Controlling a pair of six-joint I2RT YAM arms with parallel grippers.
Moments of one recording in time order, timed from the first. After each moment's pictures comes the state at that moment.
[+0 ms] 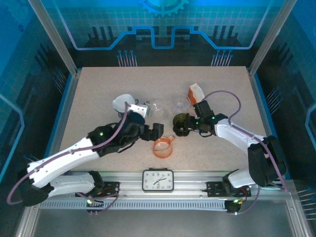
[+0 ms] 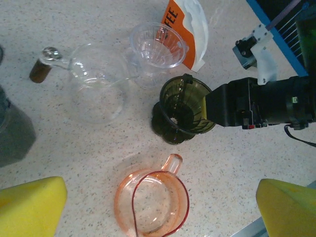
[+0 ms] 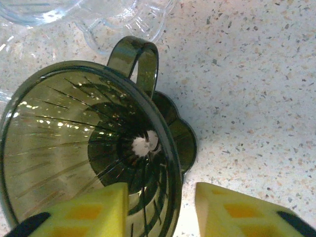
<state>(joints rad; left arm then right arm) -0.94 1.05 1.01 -0.61 -0.31 -0.63 0.43 1.43 0.84 -0.45 -0.03 0.62</state>
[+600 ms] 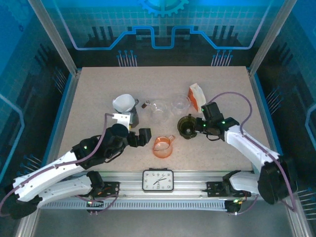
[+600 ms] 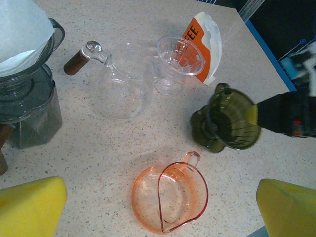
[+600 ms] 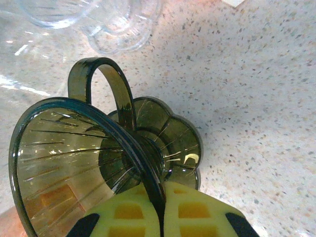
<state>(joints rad) -0.94 0.81 0.82 -0.58 -0.37 -0.69 0.40 1.20 0.81 -0.59 -0.04 0.58</state>
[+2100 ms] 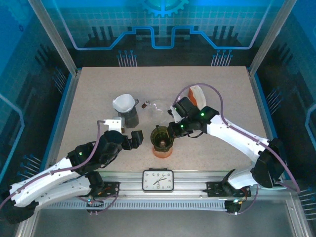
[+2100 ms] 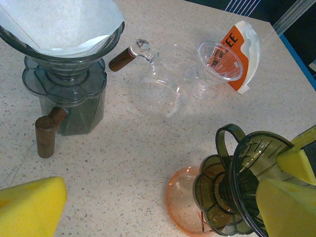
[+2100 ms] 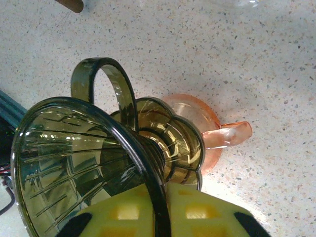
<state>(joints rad) -0.94 0.69 0.72 -0.63 -0.49 -0.75 0.74 1.42 1.18 -0.85 -0.25 0.46</state>
